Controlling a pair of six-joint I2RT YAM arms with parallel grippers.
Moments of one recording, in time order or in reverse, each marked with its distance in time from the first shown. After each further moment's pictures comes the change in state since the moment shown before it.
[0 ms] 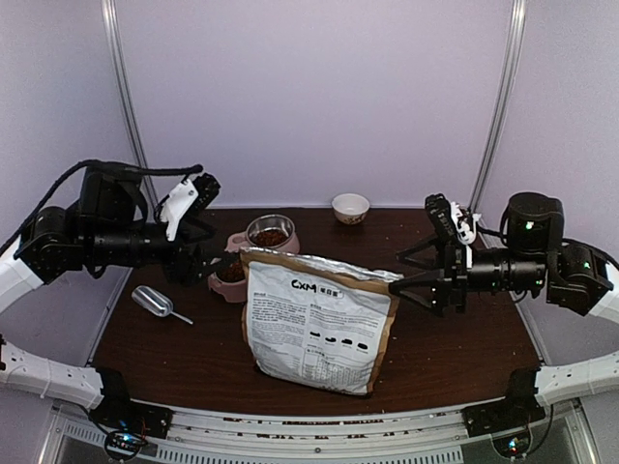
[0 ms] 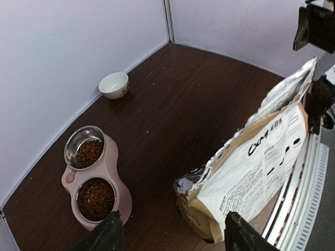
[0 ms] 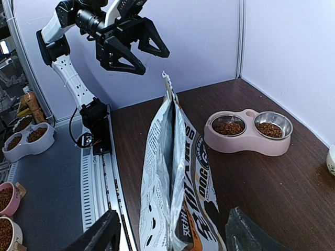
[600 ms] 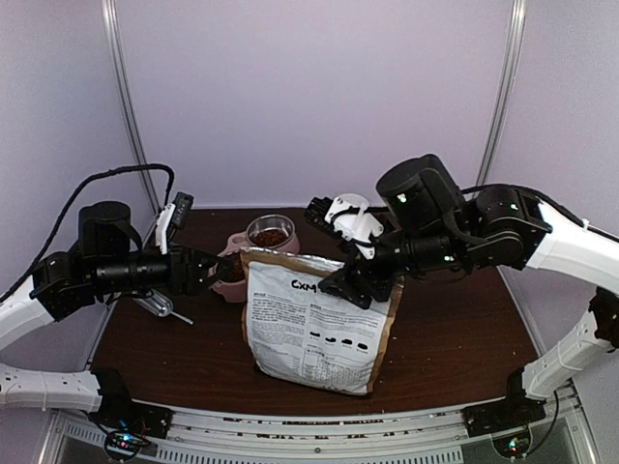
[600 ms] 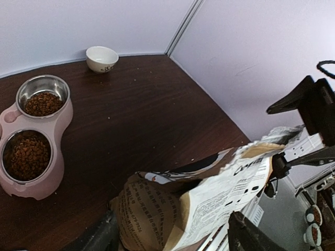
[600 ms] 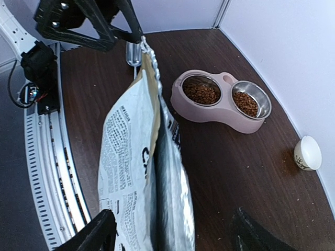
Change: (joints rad) left arm 0.124 -0.192 -0.362 0.328 0.203 -0.551; right arm 0.218 0.558 0.580 -0.399 0.430 -0.114
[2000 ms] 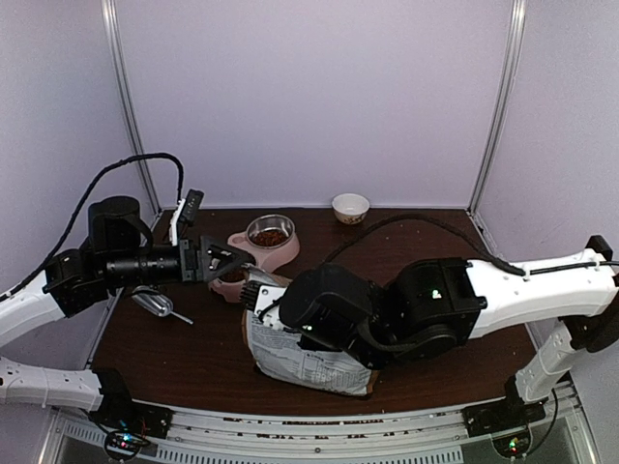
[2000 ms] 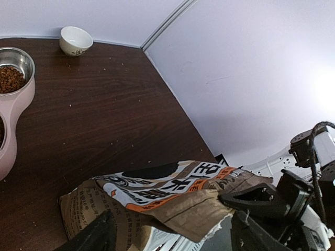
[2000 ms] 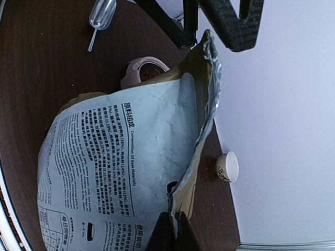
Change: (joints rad) left arm 0.000 0.064 -0.008 0.134 0.128 -0.258; right arm 0.293 0.266 0.070 0.033 0.643 -0.217
